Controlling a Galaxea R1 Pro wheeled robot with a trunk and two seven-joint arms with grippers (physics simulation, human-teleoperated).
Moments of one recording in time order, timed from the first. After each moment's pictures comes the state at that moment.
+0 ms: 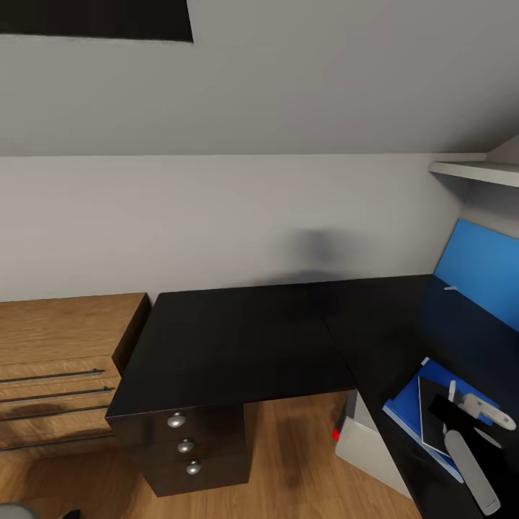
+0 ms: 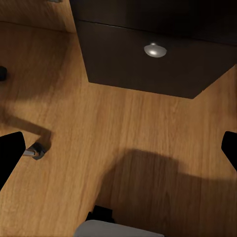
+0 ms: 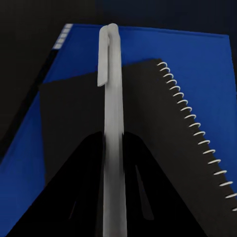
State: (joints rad) left arm 0.23 -0.09 0.22 -1.01 0.06 -0.09 -0.02; right arm -0.30 -0.28 -0.14 -1.12 -0.62 0.21 -0.47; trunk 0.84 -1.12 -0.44
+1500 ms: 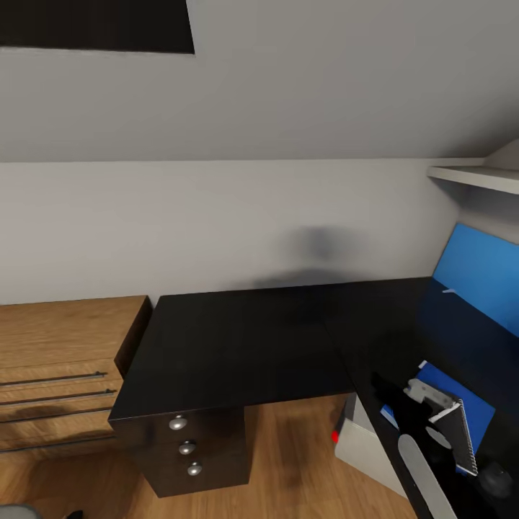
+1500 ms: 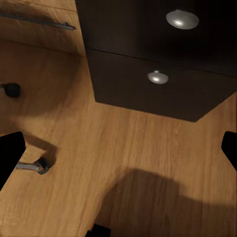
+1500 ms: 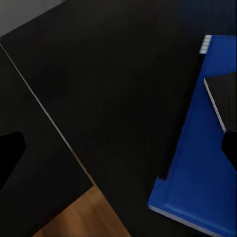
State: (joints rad) left arm 0.22 -0.12 0.22 -0.98 0.05 -0.19 0.05; right arm -0.22 -0.15 0.03 -1.38 -0.58 0.18 -0.47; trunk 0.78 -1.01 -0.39
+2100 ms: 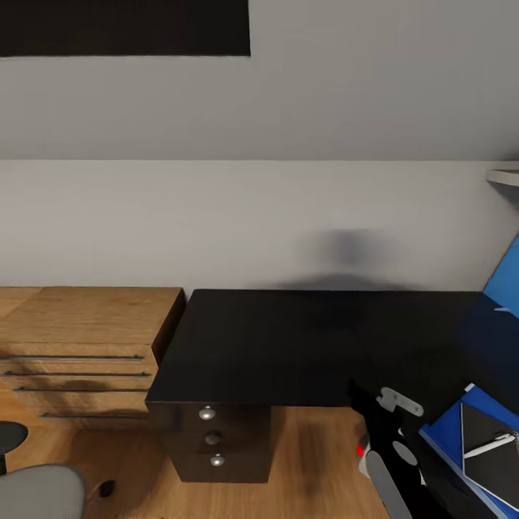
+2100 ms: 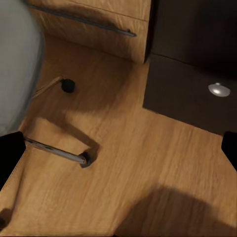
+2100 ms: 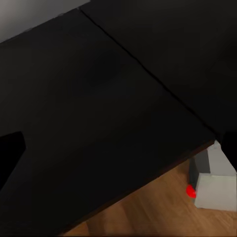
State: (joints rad) left arm 0.22 -0.12 0.22 -0.94 0.05 -0.29 0.15; right arm -0.19 -0.04 0.13 -1.36 -0.49 0.08 -0.50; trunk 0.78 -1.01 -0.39
